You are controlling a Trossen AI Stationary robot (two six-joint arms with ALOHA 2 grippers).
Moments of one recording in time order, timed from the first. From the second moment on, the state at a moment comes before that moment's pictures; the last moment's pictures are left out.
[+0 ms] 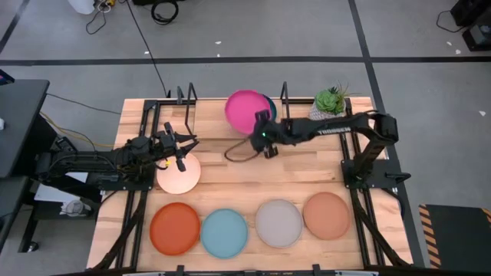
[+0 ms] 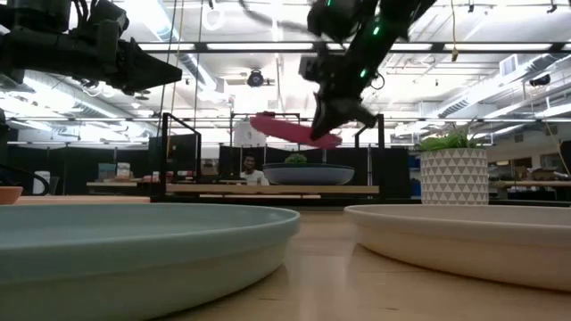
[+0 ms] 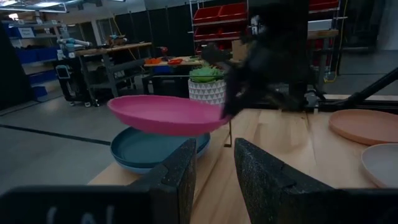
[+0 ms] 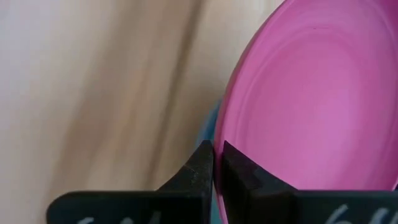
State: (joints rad) left arm 0.12 0.48 0.14 0.37 -0.29 0.09; right arm -0.16 1.70 1.21 -0.40 0.37 -0.69
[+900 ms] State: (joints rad) left arm 0.12 0.50 0.14 0.35 -0.21 0.06; right arm -0.30 1.73 1.21 -0.42 0.26 -0.65
